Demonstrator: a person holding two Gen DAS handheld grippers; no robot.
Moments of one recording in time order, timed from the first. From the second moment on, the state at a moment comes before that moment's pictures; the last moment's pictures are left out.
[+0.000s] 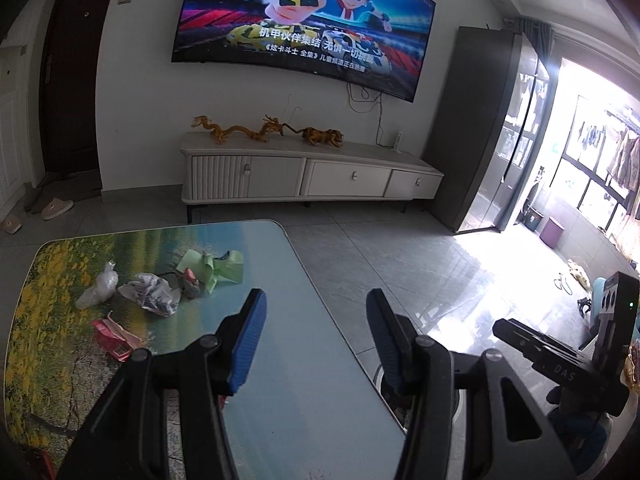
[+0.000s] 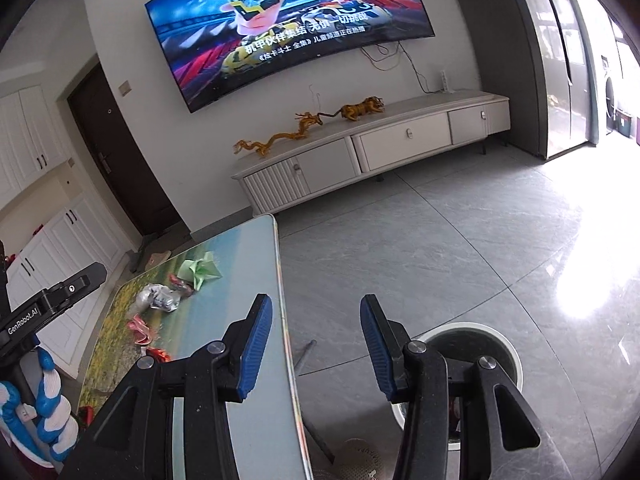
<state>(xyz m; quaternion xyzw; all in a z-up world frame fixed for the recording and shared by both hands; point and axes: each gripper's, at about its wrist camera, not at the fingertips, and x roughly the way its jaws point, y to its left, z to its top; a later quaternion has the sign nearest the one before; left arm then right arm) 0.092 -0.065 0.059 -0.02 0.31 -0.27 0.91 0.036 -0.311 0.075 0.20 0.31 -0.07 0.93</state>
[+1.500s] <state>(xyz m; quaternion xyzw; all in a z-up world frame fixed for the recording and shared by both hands) 0.233 0.088 -0.084 -0.12 0.48 -0.03 0.87 0.192 -0.082 -0.034 0.00 0.44 0.26 0.86</state>
